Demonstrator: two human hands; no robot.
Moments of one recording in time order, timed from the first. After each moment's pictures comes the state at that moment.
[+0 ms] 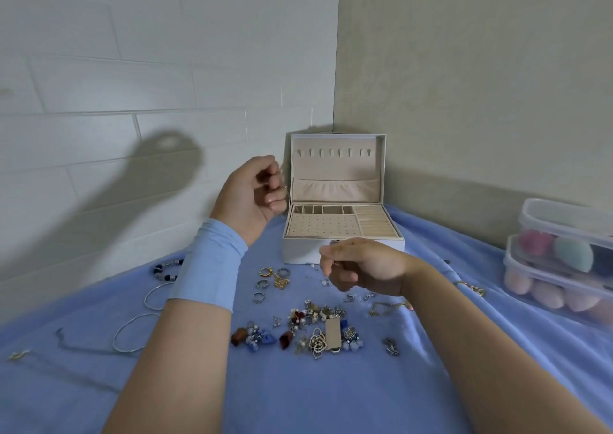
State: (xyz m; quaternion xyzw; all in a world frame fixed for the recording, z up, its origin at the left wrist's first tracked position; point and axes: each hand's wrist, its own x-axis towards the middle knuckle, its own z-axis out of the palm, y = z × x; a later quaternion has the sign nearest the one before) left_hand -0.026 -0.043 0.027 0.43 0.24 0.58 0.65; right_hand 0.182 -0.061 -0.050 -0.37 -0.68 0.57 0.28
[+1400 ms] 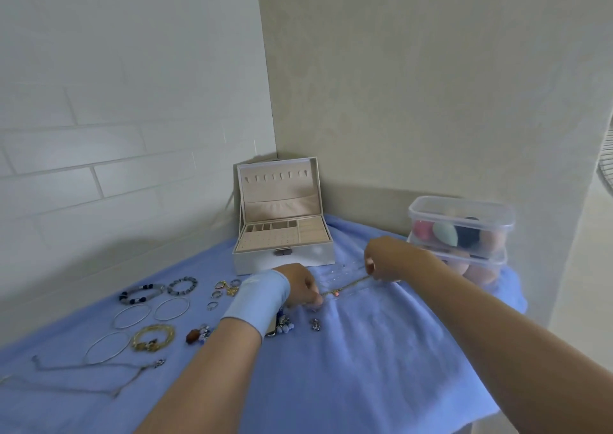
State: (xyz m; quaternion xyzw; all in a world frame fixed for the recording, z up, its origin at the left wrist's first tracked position) left_hand 0.102 -0.096 -0.038 0.83 0.53 -0.06 0.17; right_hand 0.321 -0.114 -0.037 -0.71 -0.70 0.00 -0.04
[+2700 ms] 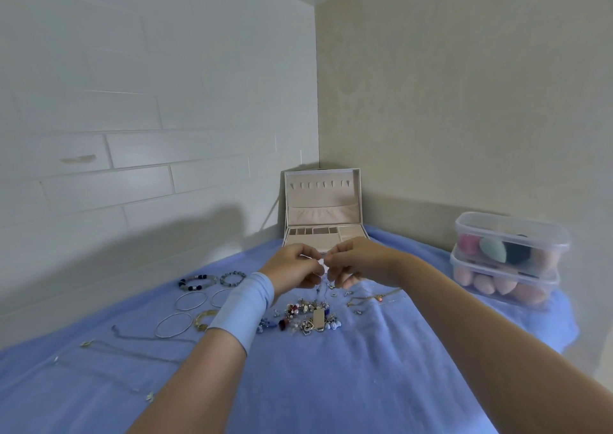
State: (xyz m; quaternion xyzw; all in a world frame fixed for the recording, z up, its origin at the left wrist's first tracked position) left_hand 0.011 -0.131 -0.016 0.65 0.46 0.37 0.48; right_hand 0.202 -0.127 -0.011 -0.48 -0.68 0.46 0.29
